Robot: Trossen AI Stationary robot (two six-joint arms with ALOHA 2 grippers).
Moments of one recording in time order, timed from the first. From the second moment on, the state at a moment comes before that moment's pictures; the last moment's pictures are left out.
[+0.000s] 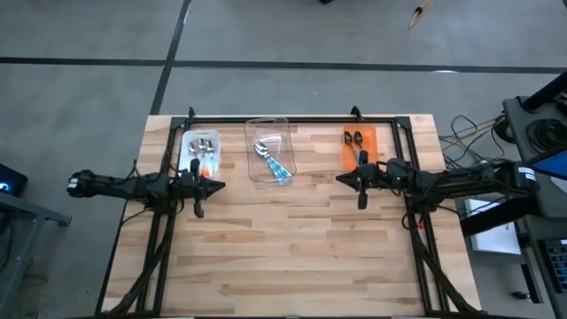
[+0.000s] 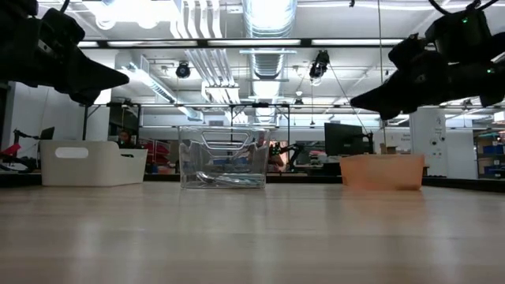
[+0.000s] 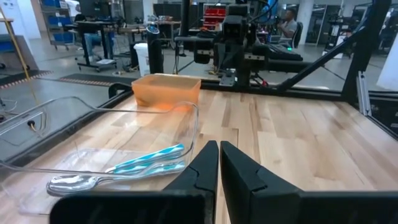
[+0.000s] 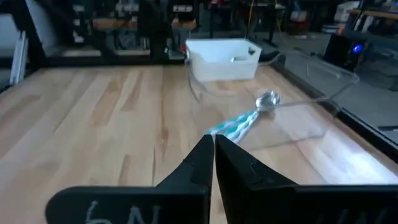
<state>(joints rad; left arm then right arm) -0.14 0.08 0.05 -0.04 -0.33 -0.06 -0.23 0.96 0.10 0.73 -0.13 -0.03</state>
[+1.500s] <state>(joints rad) -0.14 0.09 0.04 -0.04 -0.33 -0.07 -0.05 0.03 0.01 0.12 -0.02 -0.27</state>
